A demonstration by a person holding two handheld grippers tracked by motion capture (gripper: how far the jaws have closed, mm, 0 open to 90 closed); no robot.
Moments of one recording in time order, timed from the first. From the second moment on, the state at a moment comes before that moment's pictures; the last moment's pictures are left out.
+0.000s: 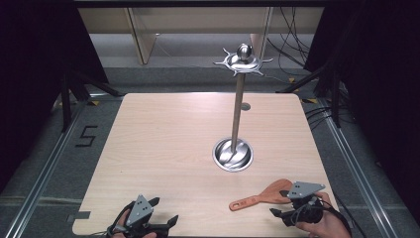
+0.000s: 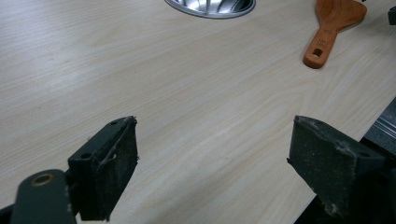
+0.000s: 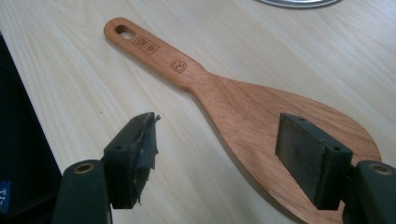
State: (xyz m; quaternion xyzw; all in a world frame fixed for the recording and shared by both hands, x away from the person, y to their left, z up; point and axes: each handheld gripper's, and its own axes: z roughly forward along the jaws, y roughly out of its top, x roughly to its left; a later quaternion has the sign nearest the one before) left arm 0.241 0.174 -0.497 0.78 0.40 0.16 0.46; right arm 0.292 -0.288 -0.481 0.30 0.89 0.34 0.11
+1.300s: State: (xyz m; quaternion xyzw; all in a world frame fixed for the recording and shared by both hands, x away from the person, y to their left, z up) left arm 0.244 0.173 -0.497 0.78 0.40 0.15 0.46; right arm 0.333 -0.215 -0.475 0.19 0.94 0.27 0.07
